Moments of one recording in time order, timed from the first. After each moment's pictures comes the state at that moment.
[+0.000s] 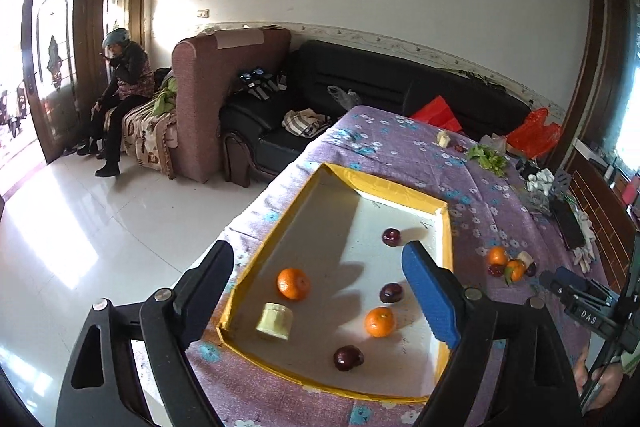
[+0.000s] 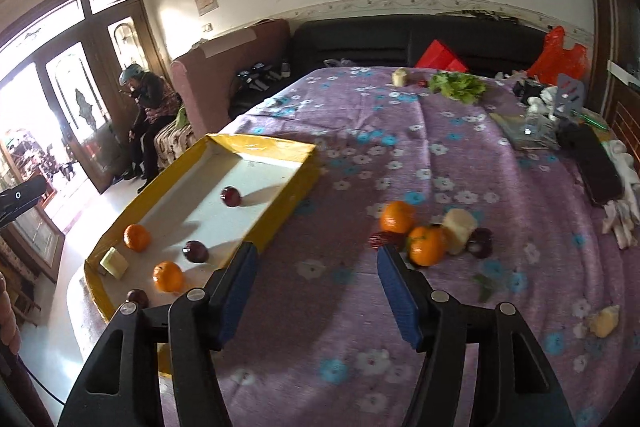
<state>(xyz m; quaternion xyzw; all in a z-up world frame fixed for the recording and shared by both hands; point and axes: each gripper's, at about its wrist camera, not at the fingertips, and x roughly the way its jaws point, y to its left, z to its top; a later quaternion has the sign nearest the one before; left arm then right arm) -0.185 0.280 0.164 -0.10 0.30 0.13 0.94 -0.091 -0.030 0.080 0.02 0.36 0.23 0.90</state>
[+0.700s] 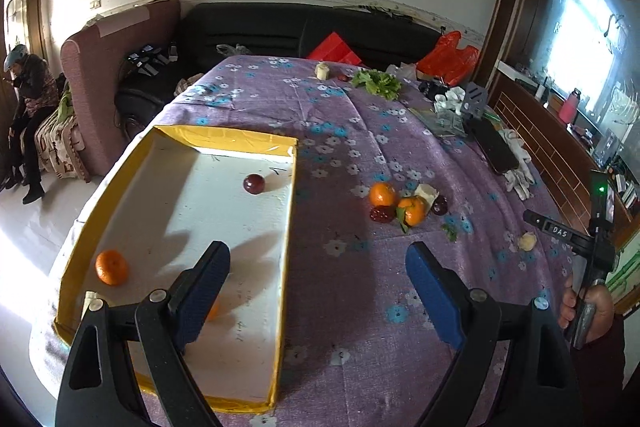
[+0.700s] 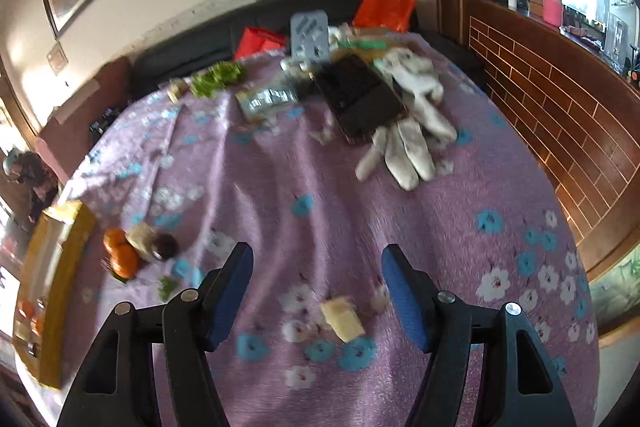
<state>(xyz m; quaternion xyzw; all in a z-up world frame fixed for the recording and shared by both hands) -0.115 0.138 0.123 -0.05 0.38 -0.03 0.92 -0.048 -0.253 0.041 0.09 0.42 0.00 0.90</state>
